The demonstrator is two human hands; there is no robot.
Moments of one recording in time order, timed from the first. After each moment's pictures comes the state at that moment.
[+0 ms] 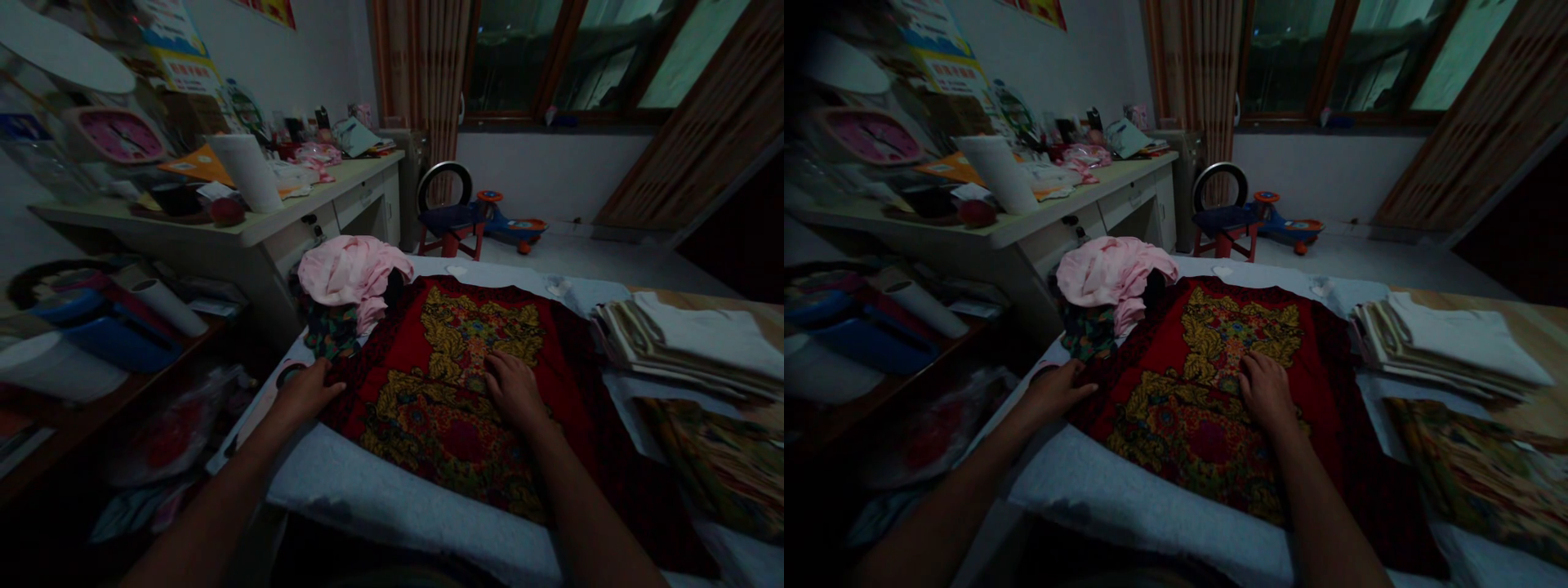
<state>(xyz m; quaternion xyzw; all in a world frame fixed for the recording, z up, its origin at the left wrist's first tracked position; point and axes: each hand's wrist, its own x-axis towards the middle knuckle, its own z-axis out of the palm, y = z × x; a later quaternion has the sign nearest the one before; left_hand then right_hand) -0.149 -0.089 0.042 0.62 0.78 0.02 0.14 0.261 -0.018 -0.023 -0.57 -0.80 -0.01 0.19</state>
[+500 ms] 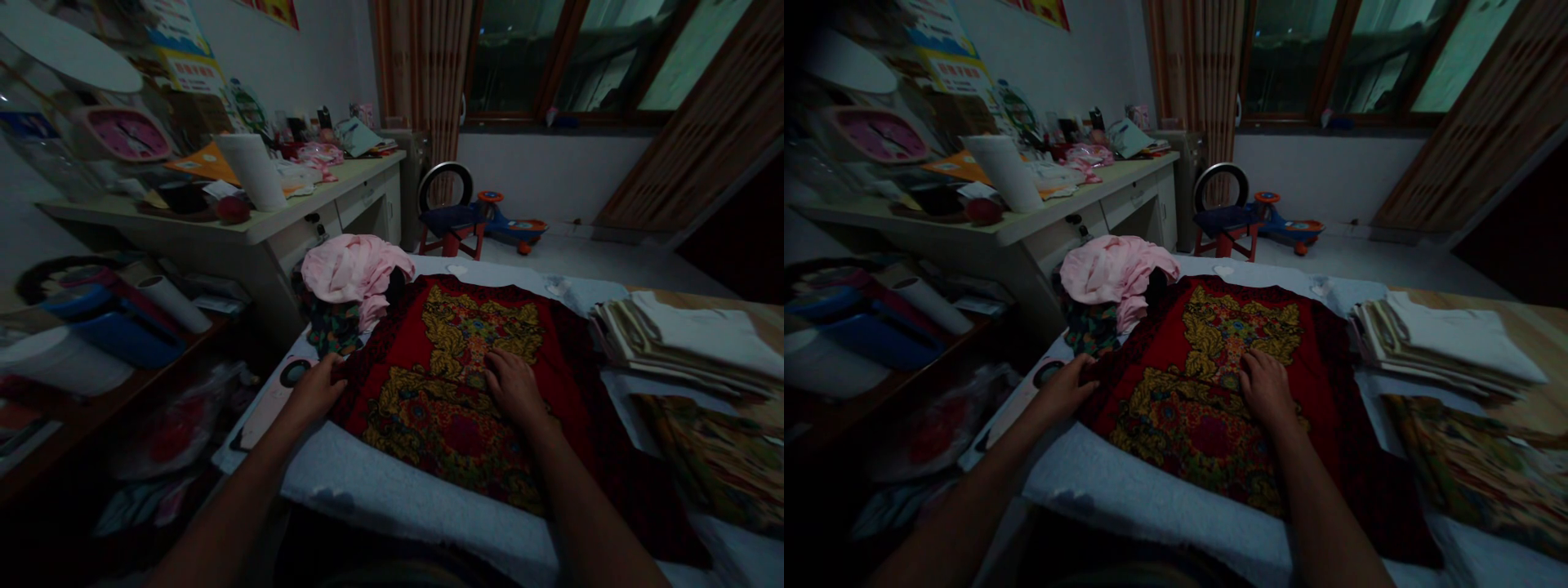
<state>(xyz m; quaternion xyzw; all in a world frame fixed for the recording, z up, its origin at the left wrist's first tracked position) -0.139 -0.096 0.030 0.63 0.73 0.18 0.20 0.259 -0.020 -0.021 -0.57 -0.80 -0.01 0.19</state>
